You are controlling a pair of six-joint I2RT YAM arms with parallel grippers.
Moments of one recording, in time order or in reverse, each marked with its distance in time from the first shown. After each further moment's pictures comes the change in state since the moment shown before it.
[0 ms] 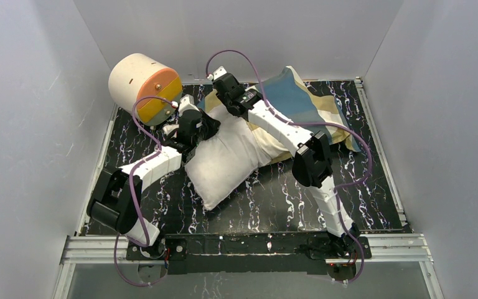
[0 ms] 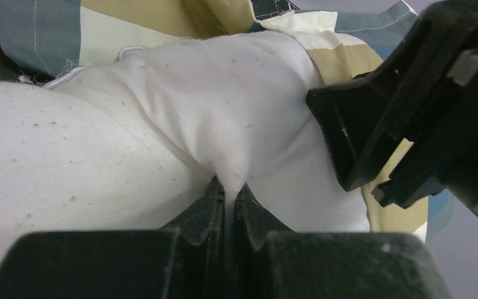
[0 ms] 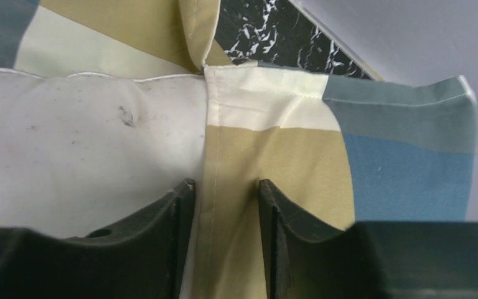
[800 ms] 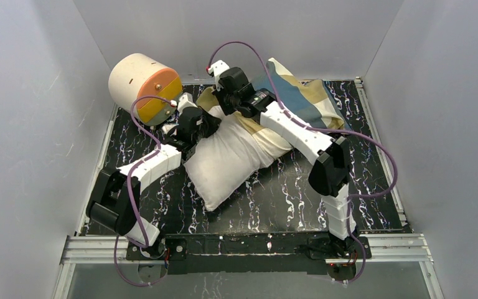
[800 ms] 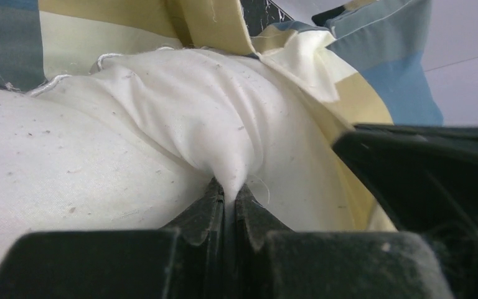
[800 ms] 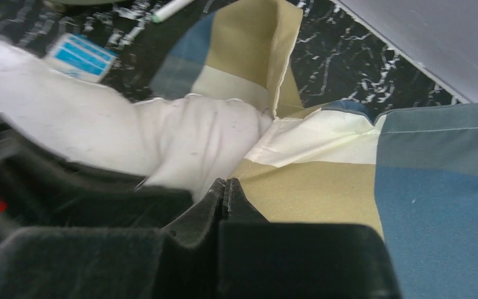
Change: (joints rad) left arm -0.005 -0.010 0.040 -0.040 -0.005 -0.067; right arm 0.036 -0.180 -0.145 0.111 -0.341 0.123
